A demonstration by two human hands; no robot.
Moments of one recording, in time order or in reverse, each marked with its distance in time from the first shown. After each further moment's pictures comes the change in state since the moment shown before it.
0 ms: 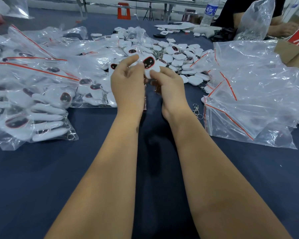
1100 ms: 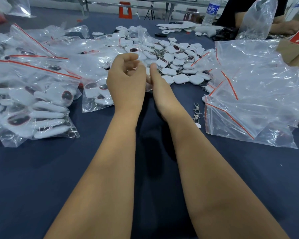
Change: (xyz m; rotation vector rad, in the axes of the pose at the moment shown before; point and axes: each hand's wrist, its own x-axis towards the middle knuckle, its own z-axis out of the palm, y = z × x) left_hand -0.004 0.008 -0.006 0.268 0.041 0.150; right_hand -0.009 0.001 0.008 -0.511 -0.192 0.143
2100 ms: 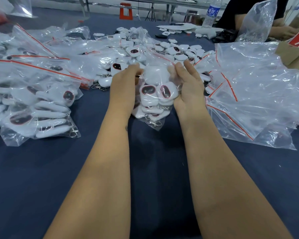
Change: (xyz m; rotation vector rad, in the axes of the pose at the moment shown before) left_hand 0.011 -0.006 -0.016 -0.008 -0.282 -0.300; right_hand 0.008 0.004 -0.038 1.106 0.358 -0.052
